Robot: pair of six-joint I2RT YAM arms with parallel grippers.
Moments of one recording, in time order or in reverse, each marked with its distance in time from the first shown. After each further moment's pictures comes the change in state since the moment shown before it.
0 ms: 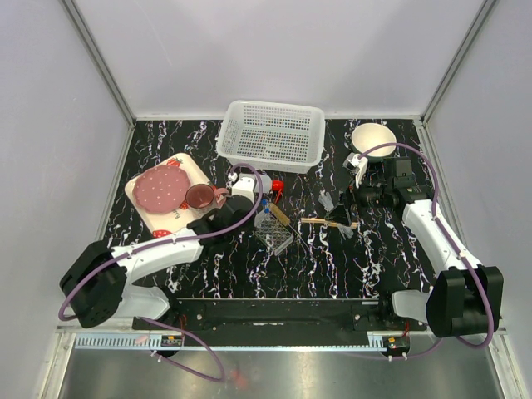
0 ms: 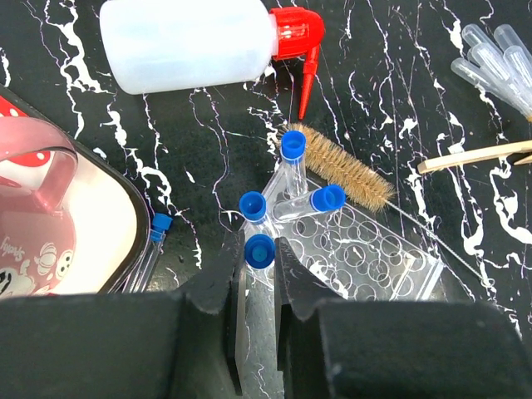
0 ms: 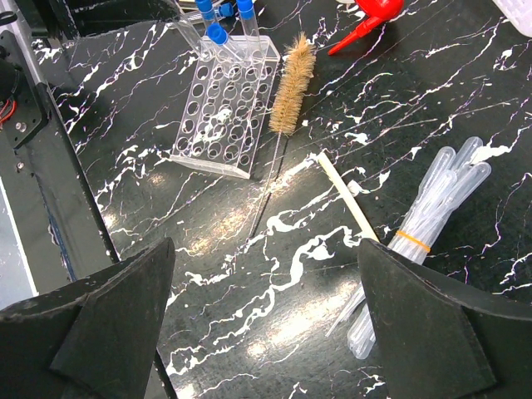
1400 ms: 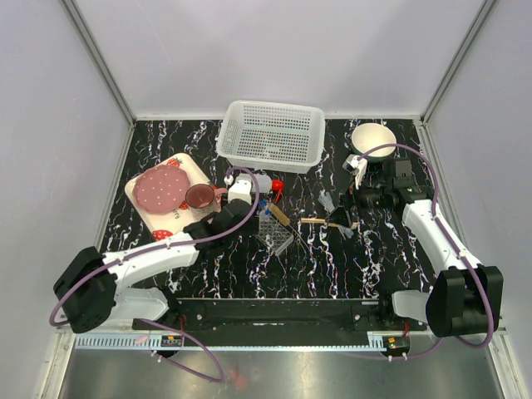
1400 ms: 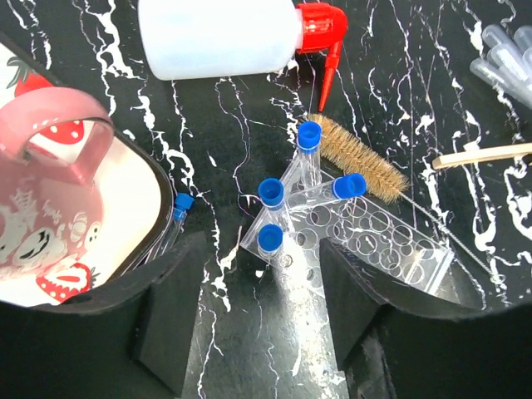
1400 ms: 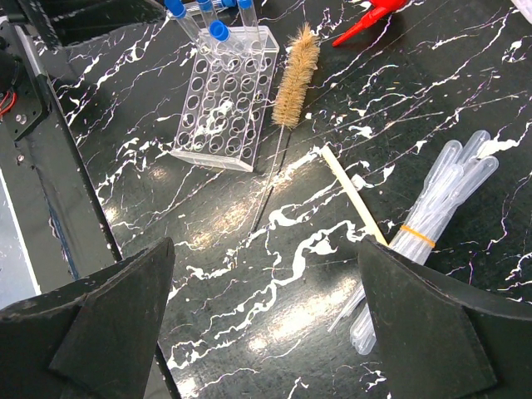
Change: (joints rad) left arm -0.042 -0.039 -0.003 -0.076 -0.088 -0.031; right arm 0.000 0.002 0.000 -0.025 0.000 -0.022
